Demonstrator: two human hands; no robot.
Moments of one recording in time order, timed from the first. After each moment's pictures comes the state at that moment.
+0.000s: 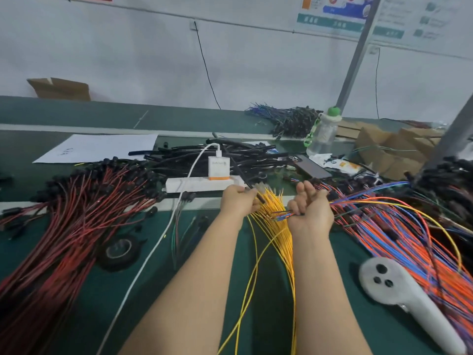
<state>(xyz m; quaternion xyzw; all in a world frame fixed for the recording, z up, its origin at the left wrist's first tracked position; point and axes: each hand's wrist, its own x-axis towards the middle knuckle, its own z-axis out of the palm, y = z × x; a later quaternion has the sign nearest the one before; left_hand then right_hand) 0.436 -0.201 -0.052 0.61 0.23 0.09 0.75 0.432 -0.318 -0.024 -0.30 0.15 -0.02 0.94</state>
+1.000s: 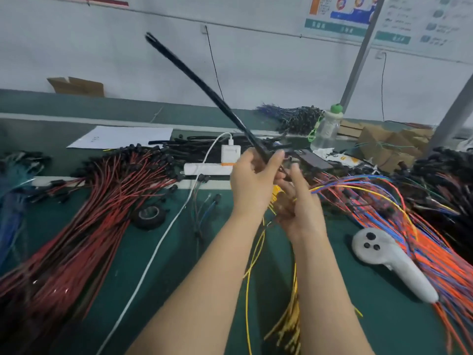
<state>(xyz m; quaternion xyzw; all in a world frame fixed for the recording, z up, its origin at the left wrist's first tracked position) 0.318 -0.236 0.004 0.60 0.04 0.33 0.73 0.339 -0.312 -0.023 -0.48 -0.06 0.06 0.87</state>
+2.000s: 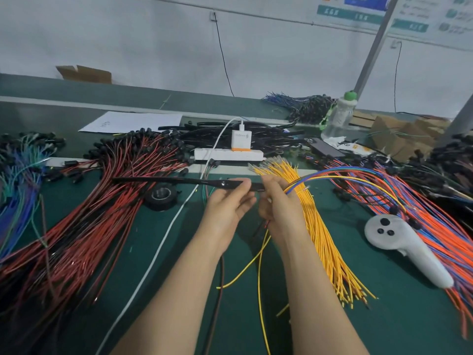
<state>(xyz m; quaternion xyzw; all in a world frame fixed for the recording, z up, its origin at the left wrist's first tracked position) 0.275 -0.189 -0.074 0.45 0.05 0.17 0.88 0.316 -0.281 -0.060 -0.54 -0.08 0.10 0.83</state>
